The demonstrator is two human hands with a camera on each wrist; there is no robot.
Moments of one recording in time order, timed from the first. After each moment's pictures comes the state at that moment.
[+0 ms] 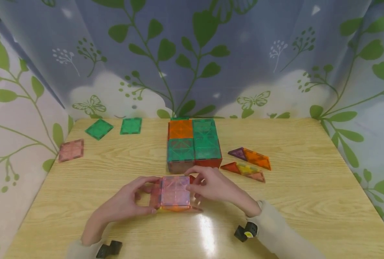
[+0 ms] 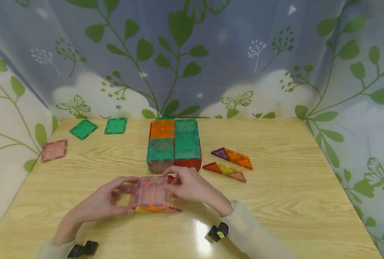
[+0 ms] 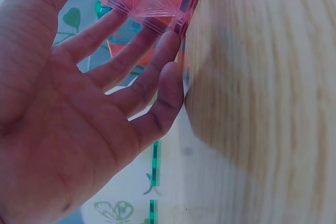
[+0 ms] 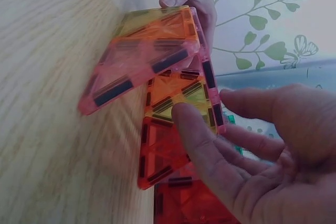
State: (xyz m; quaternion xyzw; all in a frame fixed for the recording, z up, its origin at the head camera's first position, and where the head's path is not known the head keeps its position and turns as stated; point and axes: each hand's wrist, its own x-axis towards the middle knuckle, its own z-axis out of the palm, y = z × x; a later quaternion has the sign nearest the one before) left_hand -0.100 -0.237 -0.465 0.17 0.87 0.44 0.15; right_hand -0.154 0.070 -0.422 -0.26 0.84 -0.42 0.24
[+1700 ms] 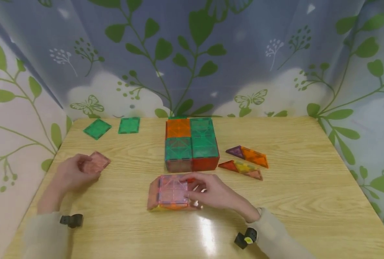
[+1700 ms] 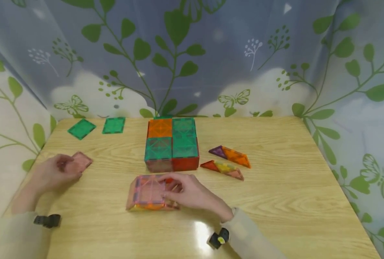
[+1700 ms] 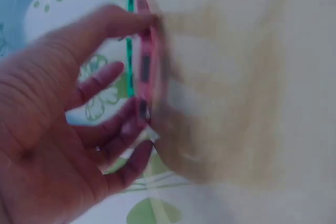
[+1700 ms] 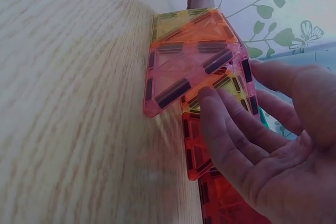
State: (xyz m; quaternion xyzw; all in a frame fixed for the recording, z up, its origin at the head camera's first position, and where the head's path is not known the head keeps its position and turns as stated) left_hand -0.150 -0.389 -0.465 -0.02 0.97 0.24 0.02; right_hand -0.137 0.081 -0.448 -0.28 0.76 -0.53 0.24
